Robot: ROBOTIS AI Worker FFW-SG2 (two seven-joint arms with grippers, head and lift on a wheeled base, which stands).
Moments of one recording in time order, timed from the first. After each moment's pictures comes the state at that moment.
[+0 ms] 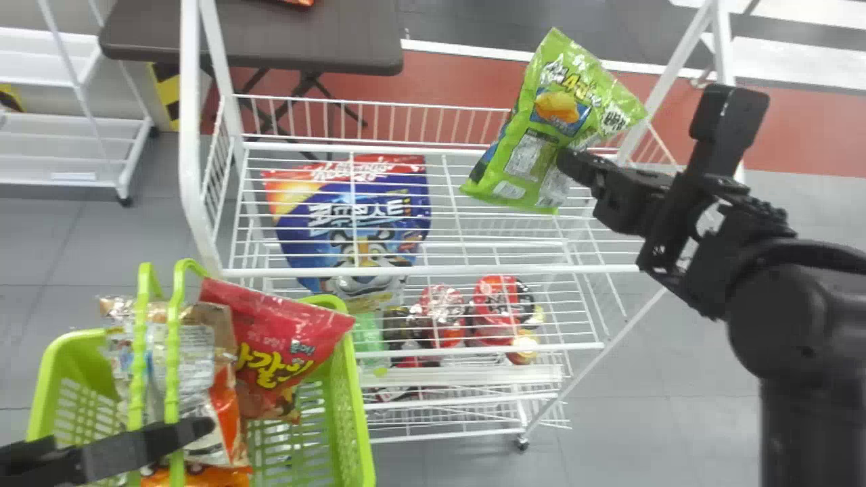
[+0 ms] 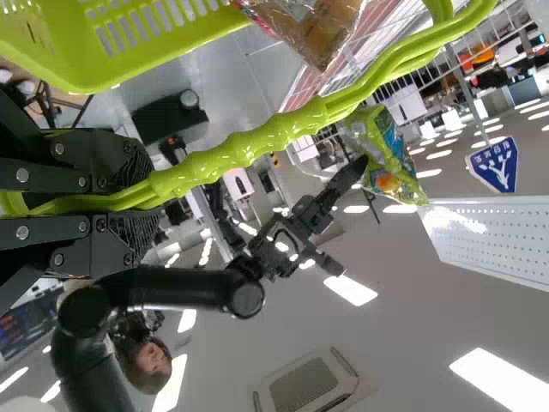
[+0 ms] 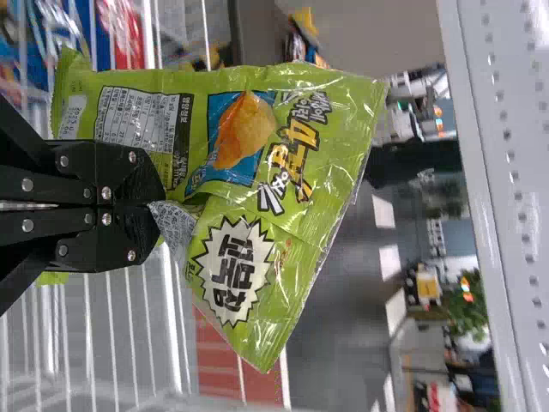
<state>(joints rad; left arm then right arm) 0.37 0.25 0.35 -1.89 0.43 1.16 -1.57 0.04 -0.10 -0.20 -2.20 -0.31 1.06 0.22</state>
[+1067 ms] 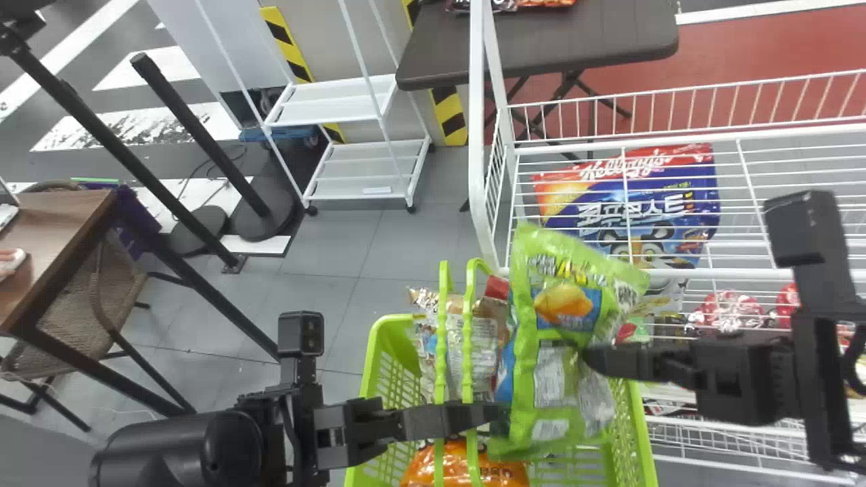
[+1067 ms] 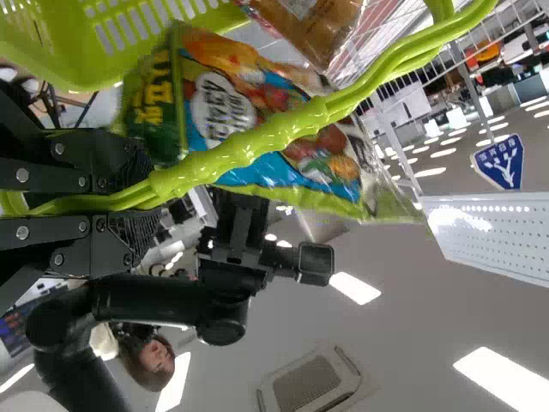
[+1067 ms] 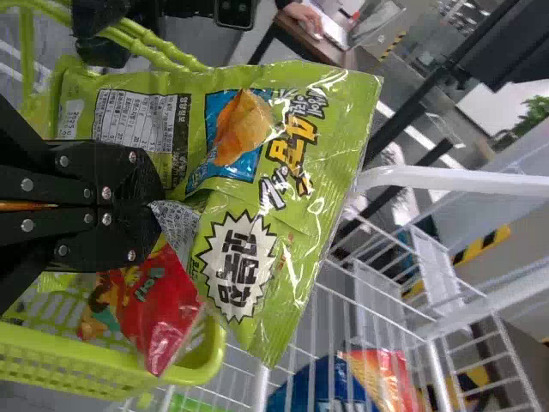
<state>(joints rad) 0.37 0.25 0.35 -1.91 0.43 1.17 -1.57 0.09 -0.10 0.14 -2.21 -0.67 1.51 0.23</state>
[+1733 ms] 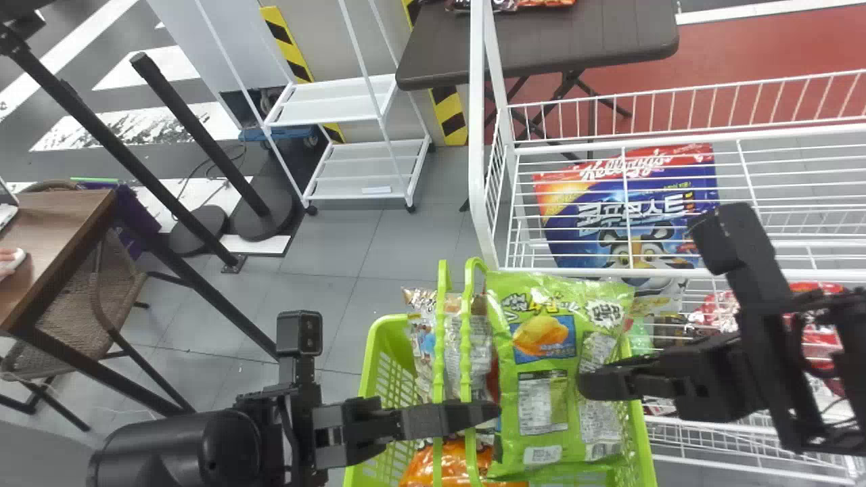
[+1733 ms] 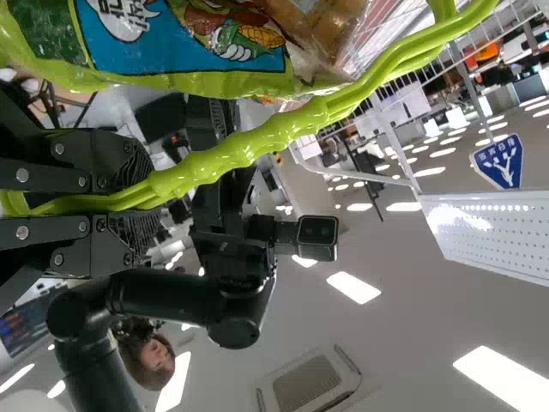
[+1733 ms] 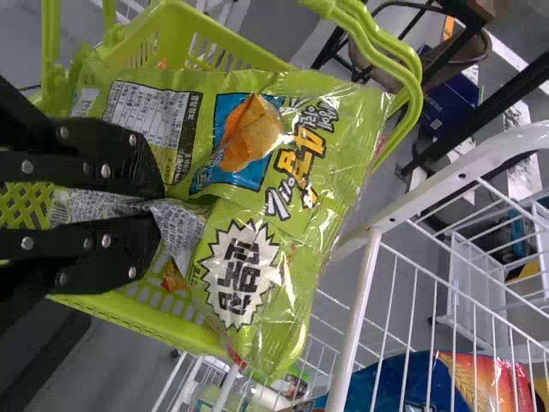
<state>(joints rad) 0.37 0.25 0.35 -1.91 0.43 1.17 -1.57 -0.01 -0.10 0.25 -2.14 -0.51 1.57 0.30</state>
